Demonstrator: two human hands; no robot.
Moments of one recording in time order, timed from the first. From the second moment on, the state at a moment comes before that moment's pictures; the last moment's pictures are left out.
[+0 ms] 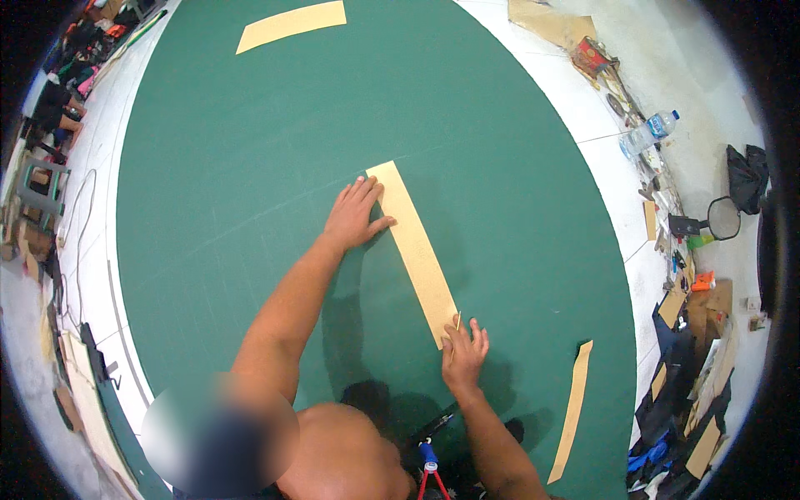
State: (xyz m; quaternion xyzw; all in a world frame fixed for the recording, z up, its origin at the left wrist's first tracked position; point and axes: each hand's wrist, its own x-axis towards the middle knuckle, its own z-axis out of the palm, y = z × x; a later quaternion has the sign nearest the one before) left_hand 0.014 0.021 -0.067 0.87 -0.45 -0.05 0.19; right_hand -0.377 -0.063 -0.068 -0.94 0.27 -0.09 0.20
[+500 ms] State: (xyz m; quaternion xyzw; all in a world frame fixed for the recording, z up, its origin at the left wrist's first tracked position) left_hand 0.012 0.021 -0.072 0.87 -0.44 -0.04 0.21; right_hand -0.376 -0.064 -0.067 -0.93 0.29 -0.04 0.21
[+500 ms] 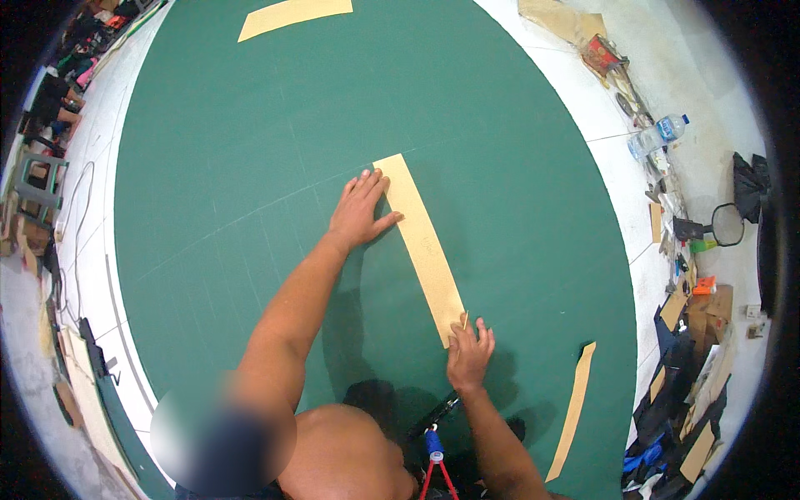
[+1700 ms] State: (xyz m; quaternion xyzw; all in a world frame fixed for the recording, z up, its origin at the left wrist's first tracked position) left_hand 0.012 0.014 -0.063 0.87 -0.46 -0.04 0.17; right_hand -0.377 -0.070 -0.068 -0.93 0.28 -0.10 0.23
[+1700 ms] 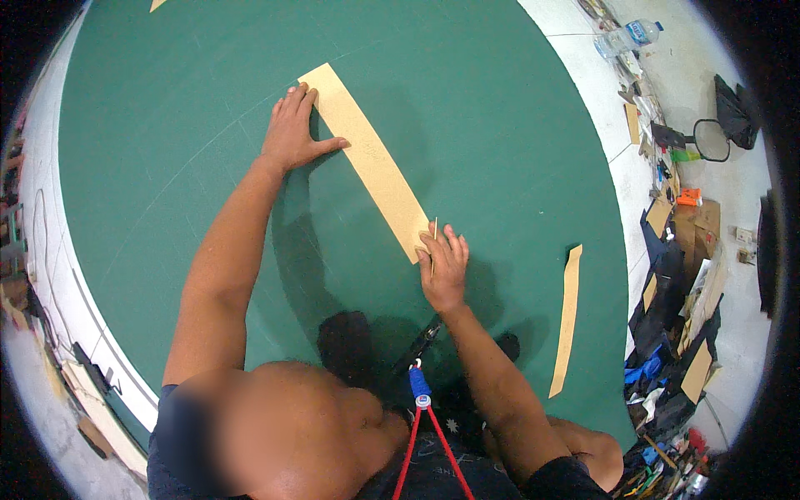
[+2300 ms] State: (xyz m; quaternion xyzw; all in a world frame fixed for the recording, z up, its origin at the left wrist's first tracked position) left_hand 0.007 -0.009 -0.026 0.88 -0.45 -0.12 0.03; right_hand -0.377 -0.069 -0.067 -0.93 0.28 -0.10 0.22
